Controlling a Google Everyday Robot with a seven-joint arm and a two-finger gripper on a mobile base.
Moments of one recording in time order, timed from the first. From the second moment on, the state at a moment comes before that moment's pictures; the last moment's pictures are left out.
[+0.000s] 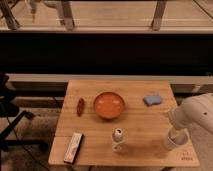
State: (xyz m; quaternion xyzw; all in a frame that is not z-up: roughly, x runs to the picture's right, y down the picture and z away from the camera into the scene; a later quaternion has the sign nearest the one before) arm 0.322 0.173 0.719 -0.21 -0.08 -0.18 0.96
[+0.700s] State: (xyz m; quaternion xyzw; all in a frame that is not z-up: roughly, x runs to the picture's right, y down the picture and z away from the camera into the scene) arm 0.340 0.185 0.738 -0.21 -0.05 -0.21 0.95
